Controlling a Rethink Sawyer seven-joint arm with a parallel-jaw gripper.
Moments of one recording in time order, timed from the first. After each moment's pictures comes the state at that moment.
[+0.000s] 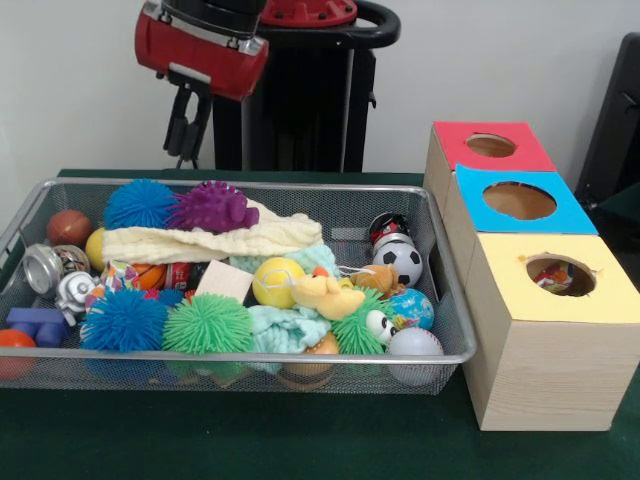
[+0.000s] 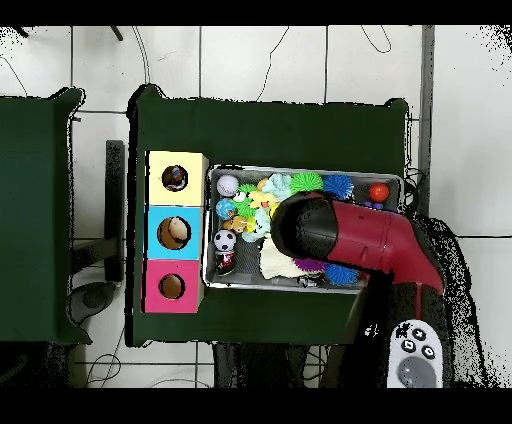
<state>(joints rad) -0.23 -0.75 -0.20 1.53 -0.19 0.60 1.71</state>
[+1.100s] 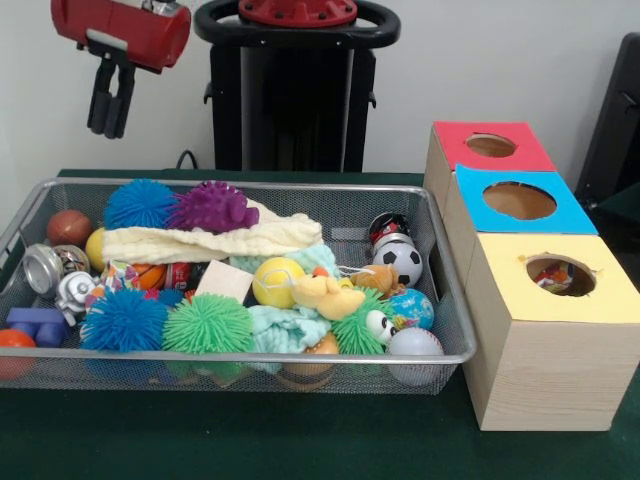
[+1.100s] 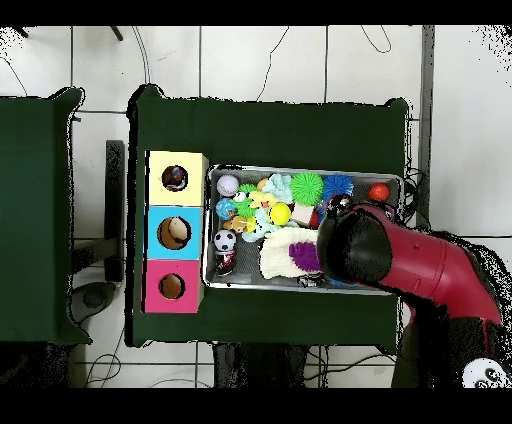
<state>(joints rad) -0.44 -0.86 -0.06 1.65 -0.27 0.44 1.71</state>
